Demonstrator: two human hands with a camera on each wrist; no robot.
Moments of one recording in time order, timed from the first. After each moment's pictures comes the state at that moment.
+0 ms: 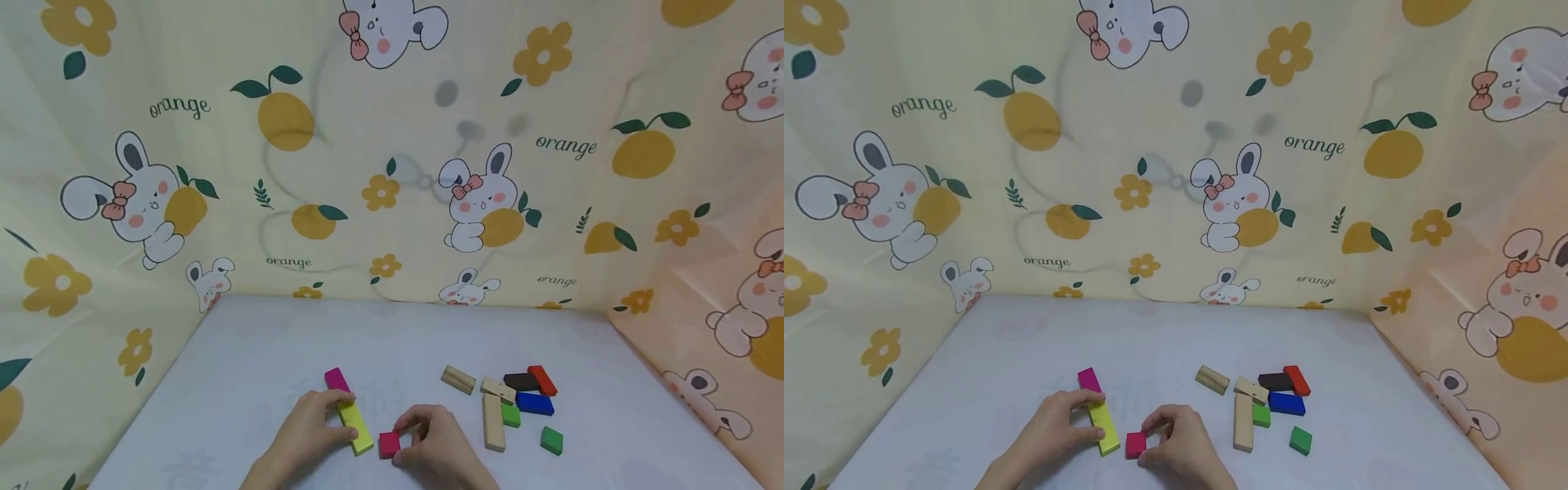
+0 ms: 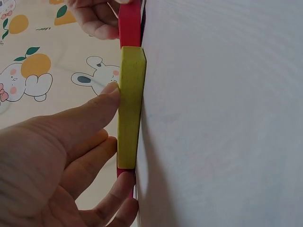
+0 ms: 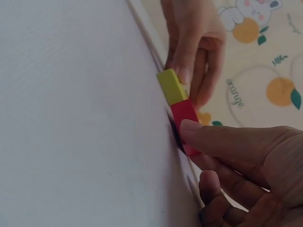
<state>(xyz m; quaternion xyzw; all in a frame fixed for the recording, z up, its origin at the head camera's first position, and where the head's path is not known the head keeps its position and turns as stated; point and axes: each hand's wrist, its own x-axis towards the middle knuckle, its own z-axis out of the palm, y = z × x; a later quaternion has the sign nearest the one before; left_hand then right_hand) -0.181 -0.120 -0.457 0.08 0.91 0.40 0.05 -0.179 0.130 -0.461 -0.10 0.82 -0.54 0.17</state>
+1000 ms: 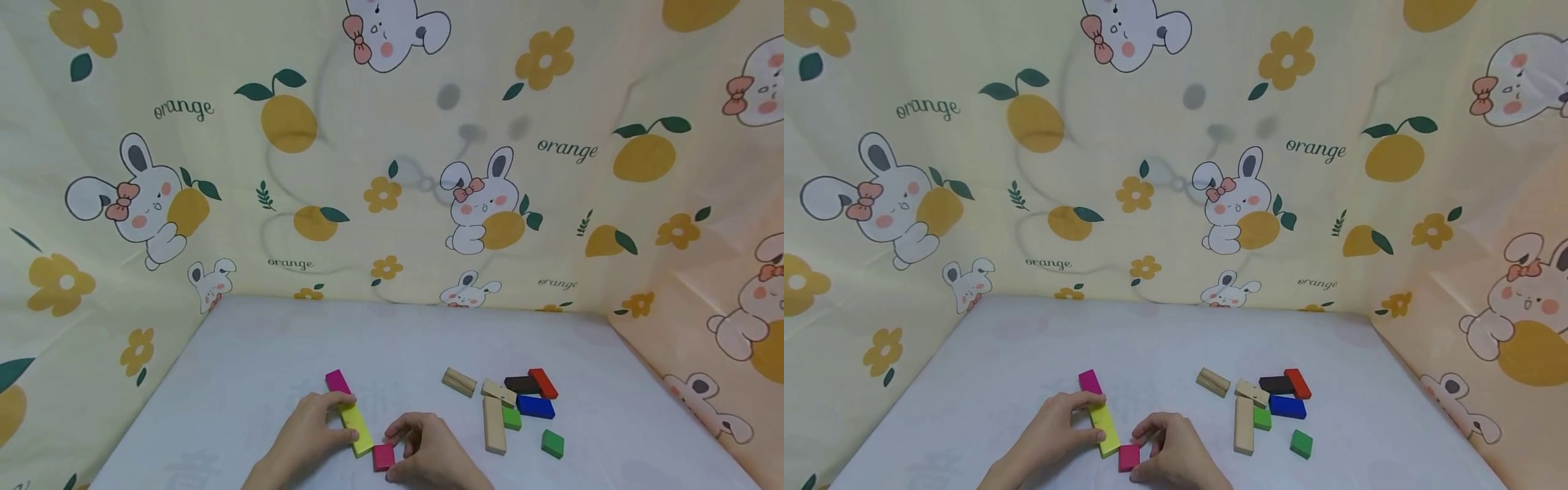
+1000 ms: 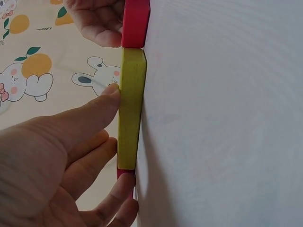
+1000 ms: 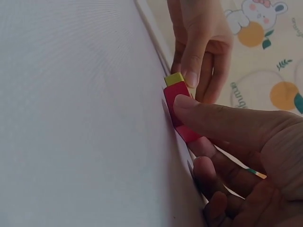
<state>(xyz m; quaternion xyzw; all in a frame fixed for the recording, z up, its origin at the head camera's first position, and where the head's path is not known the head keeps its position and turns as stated) -0.180 -0.121 -0.458 0.09 0.91 0.40 0.05 -0.178 0.120 -0.462 -0.11 0.82 -0.51 0.21</state>
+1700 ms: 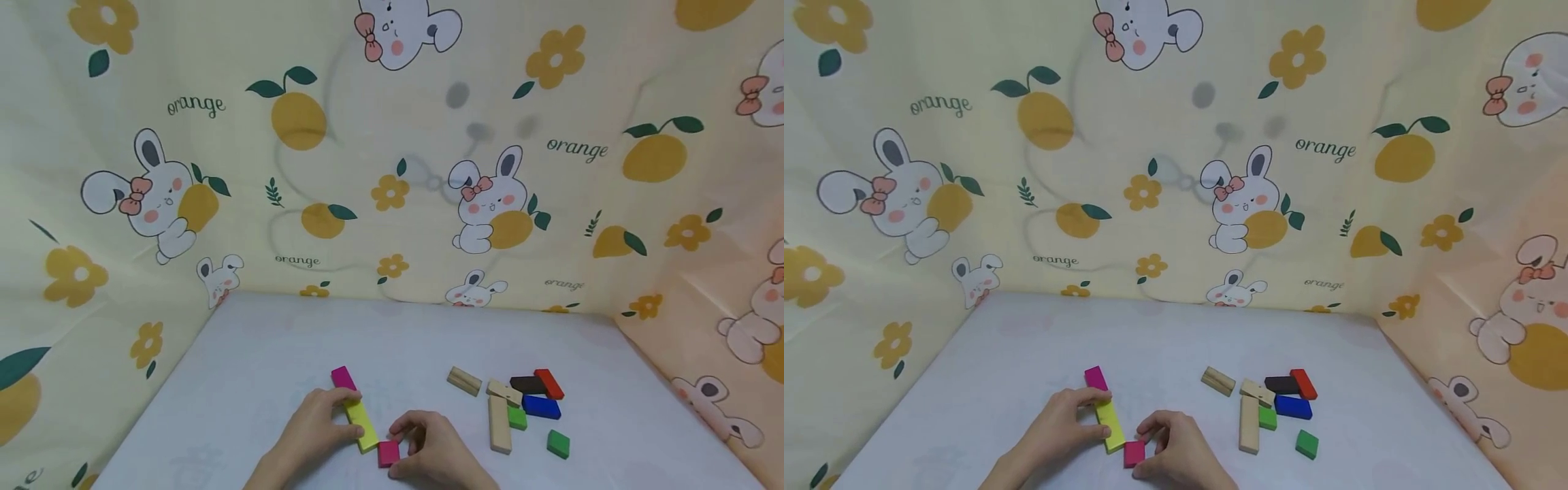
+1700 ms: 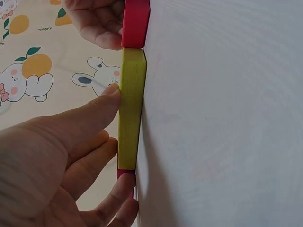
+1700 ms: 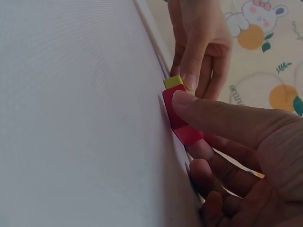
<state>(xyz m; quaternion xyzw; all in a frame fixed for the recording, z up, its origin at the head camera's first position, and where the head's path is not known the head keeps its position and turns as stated) -0.180 -0.123 -0.460 0.09 0.91 0.40 0.04 -0.177 0.117 -0.460 -0.13 0.83 -0.49 0.21</state>
